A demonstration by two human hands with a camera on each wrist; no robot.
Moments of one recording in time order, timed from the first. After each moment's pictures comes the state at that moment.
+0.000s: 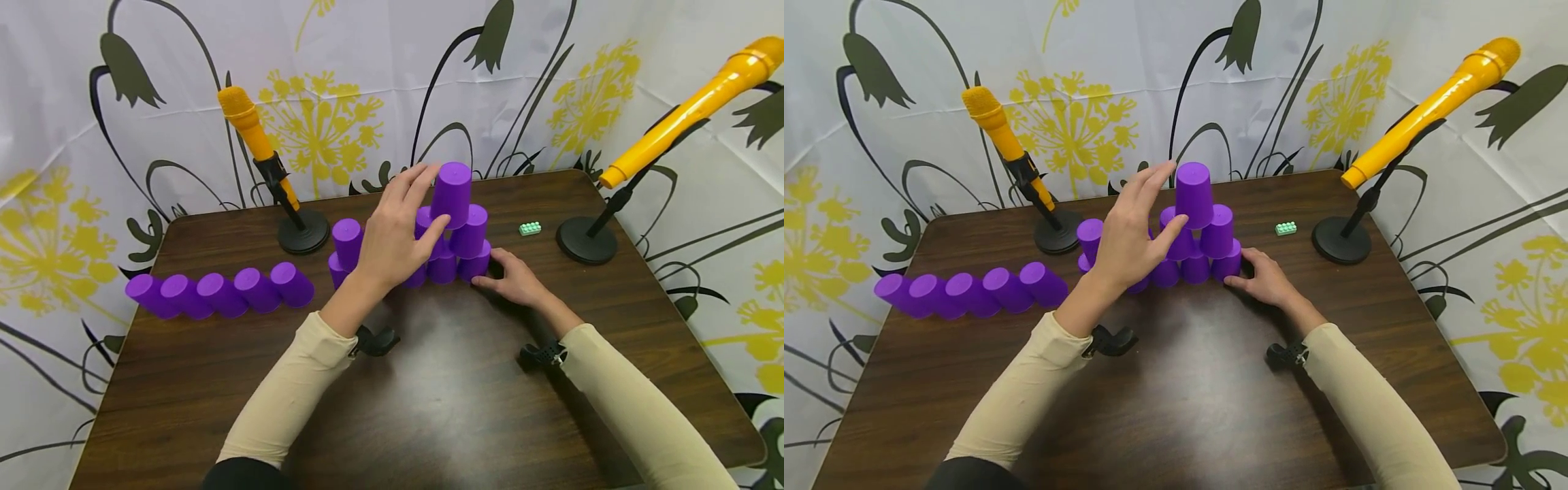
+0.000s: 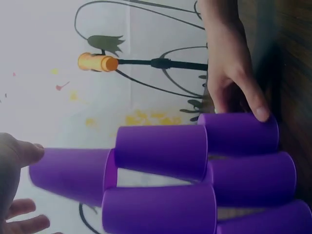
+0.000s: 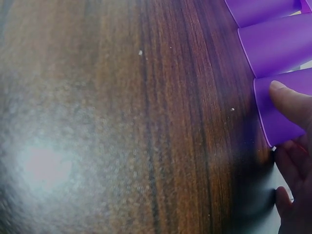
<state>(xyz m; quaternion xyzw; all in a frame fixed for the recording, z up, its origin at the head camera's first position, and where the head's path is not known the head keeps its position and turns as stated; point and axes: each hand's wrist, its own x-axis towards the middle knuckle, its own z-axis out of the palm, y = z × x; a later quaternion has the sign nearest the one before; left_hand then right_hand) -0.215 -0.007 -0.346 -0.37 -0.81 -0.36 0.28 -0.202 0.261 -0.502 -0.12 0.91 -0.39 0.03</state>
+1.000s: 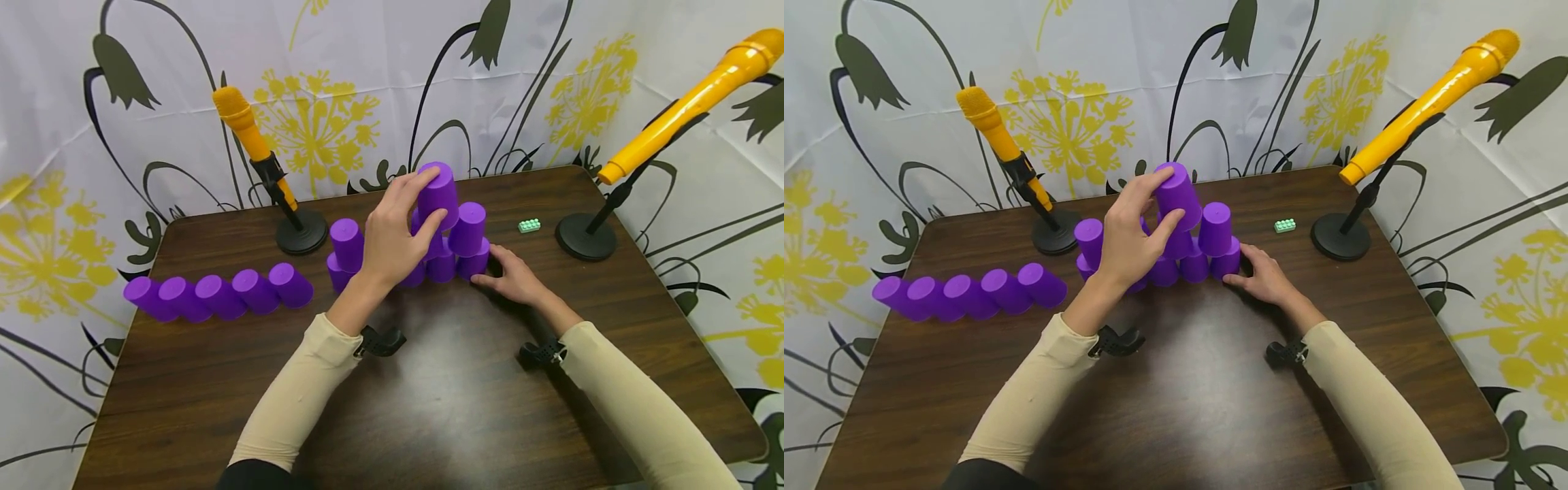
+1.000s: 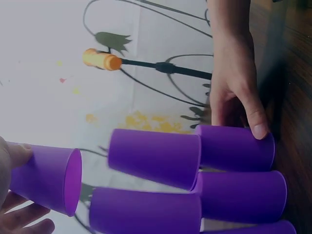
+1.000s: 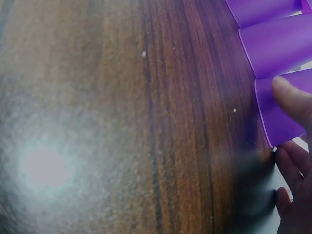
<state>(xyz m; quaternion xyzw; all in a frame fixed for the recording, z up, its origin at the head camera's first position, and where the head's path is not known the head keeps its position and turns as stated) -0.220 0.000 -0.359 -0.35 -0.77 -0.44 0.29 -0.201 0.259 -0.503 -0.13 0.91 -0.40 0.02</state>
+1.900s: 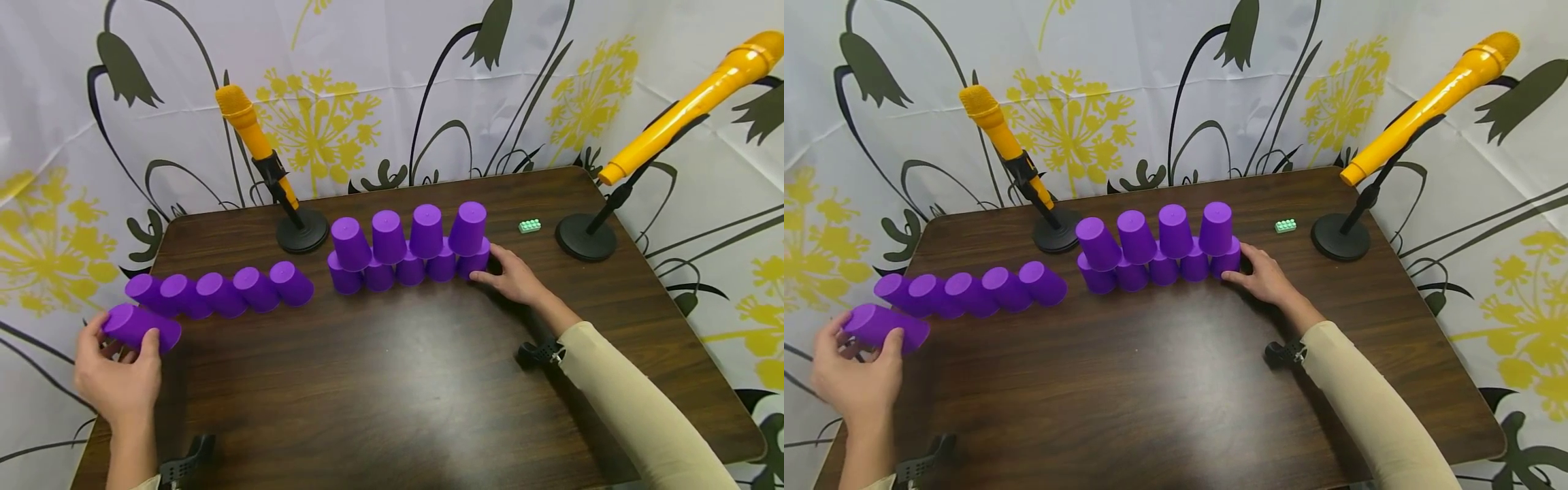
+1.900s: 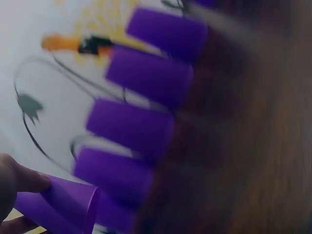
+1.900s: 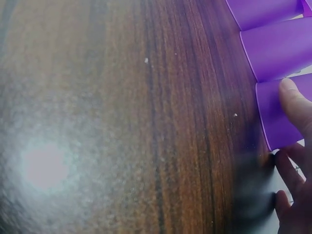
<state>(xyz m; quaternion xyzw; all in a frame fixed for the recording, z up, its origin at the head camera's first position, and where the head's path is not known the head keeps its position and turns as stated) -0.115 -0.337 -0.439 0.24 -0.84 -0.34 0.35 -0.201 0.257 -0.500 -0.13 0.91 -0.40 0.02</state>
